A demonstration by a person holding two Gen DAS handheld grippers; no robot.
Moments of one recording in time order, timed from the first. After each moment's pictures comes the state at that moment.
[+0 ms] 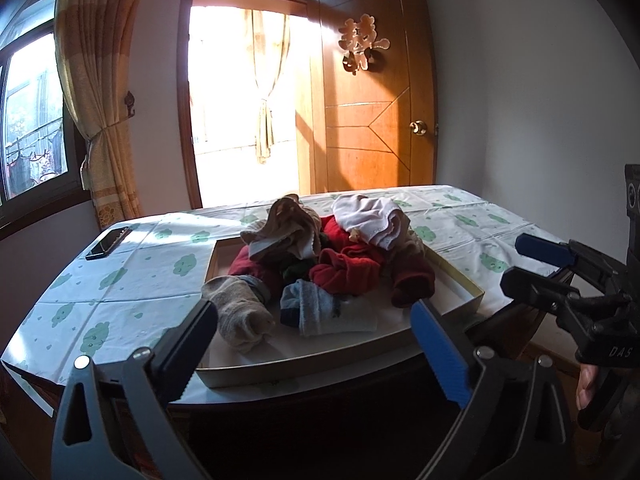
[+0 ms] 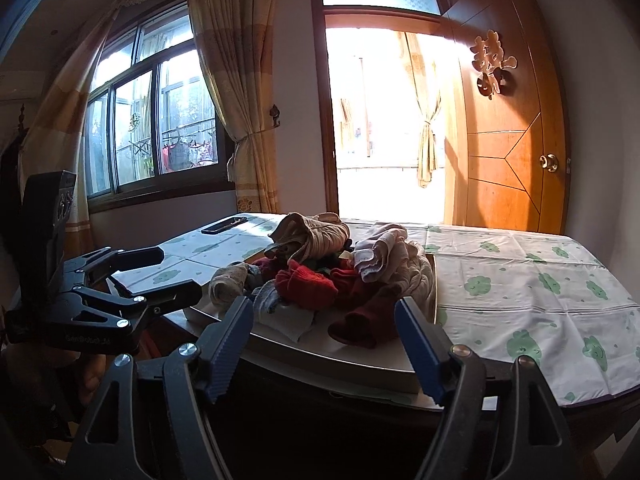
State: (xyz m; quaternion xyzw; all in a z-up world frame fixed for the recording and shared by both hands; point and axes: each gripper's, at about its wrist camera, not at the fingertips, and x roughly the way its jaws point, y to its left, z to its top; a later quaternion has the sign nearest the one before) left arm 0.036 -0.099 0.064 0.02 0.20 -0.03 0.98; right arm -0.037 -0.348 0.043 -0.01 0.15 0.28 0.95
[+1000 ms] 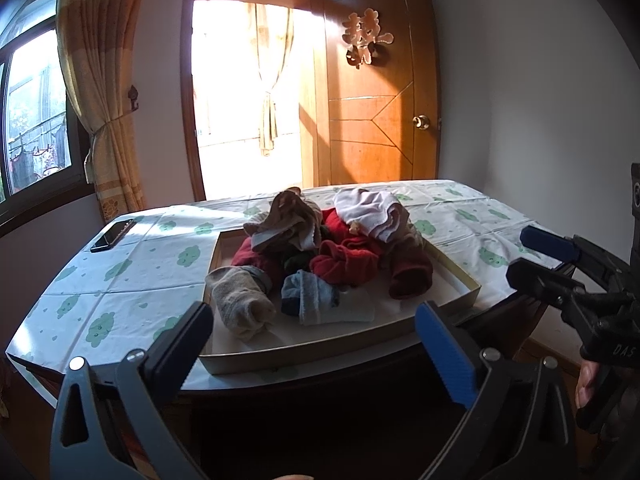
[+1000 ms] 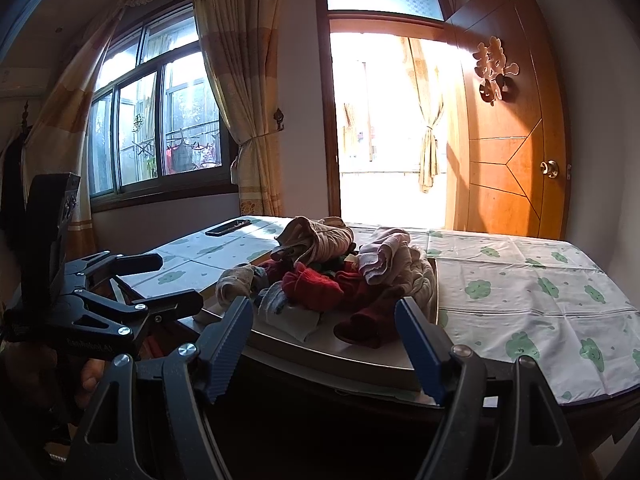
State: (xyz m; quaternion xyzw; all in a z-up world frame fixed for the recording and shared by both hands) left arm 0.029 -0.102 0.067 0.02 0.22 -0.03 0.98; right arm -0.049 -0.350 0.046 -0.01 0.14 0.28 0.95
